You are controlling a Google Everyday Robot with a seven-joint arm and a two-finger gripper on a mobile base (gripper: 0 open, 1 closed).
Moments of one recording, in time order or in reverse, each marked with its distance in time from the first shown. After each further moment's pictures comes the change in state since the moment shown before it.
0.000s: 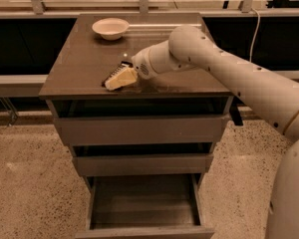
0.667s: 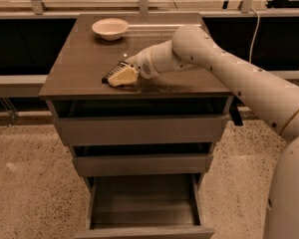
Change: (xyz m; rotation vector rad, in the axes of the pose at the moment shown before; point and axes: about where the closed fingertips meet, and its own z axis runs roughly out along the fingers) arm 0.002 0.000 0.002 -0.044 -0.019 -0.021
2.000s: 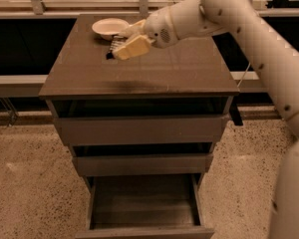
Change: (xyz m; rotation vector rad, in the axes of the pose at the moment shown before) arm -0.086 0.037 -0.092 -0.245 -0.113 -0.195
